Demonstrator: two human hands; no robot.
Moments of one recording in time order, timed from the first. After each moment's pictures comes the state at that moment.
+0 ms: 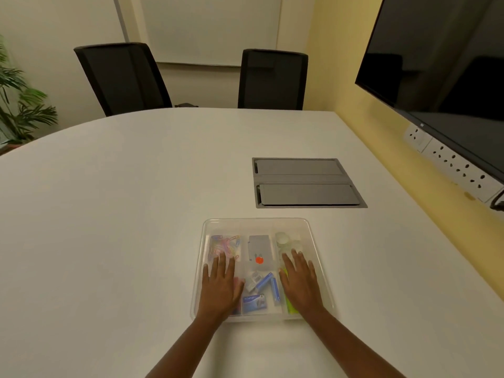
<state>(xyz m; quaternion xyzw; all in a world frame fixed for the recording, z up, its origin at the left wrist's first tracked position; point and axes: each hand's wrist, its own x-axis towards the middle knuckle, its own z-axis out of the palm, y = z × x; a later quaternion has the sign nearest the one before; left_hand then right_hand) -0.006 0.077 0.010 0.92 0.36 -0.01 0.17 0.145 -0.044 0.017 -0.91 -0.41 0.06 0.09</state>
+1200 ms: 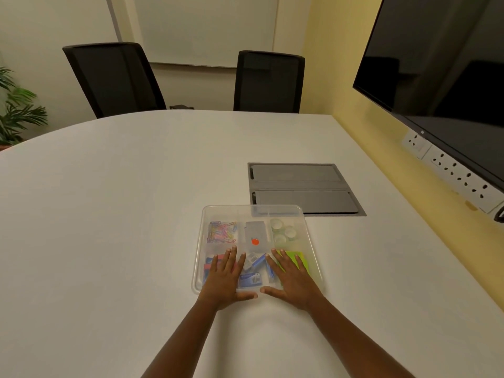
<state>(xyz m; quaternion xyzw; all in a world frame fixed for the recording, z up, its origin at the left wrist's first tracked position) 0.044 0.120 0.007 0.96 0.24 -0.08 0.12 0.195 -0.020 0.014 -0.82 -0.56 0.12 0.01</state>
